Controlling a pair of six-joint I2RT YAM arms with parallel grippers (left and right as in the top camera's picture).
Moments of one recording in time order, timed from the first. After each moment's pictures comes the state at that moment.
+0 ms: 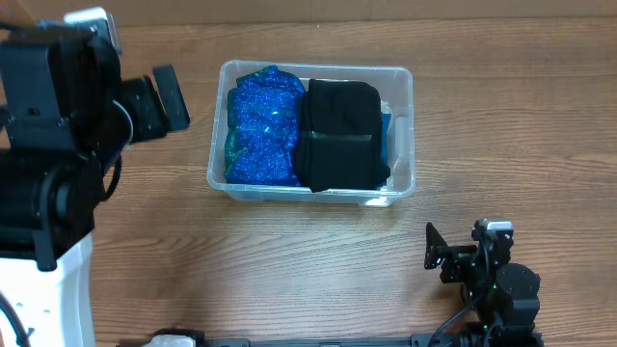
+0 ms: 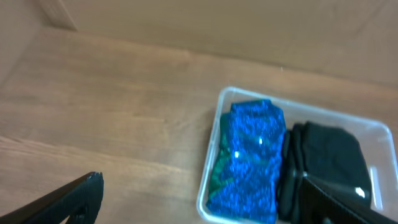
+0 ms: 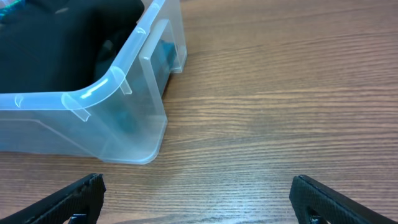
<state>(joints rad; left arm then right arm) -0.10 1.39 2.05 -1.34 -0.12 -0.25 0.03 0.02 0.18 -0.60 -0.12 0.13</state>
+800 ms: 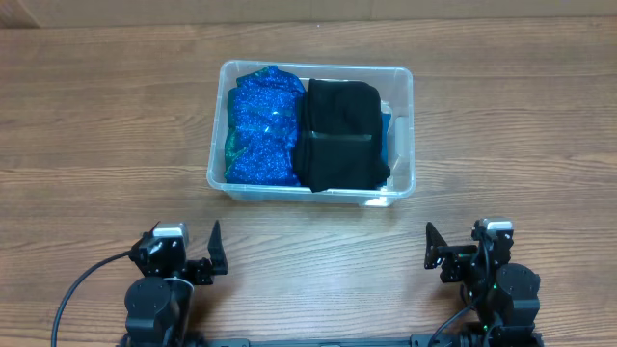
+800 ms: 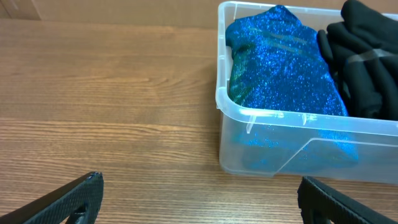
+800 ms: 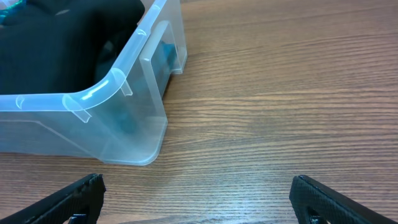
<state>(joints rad) -0.08 0.05 0.26 -0.57 -0.06 -0.10 0.03 0.01 0.18 -0.60 -0.12 0.13</state>
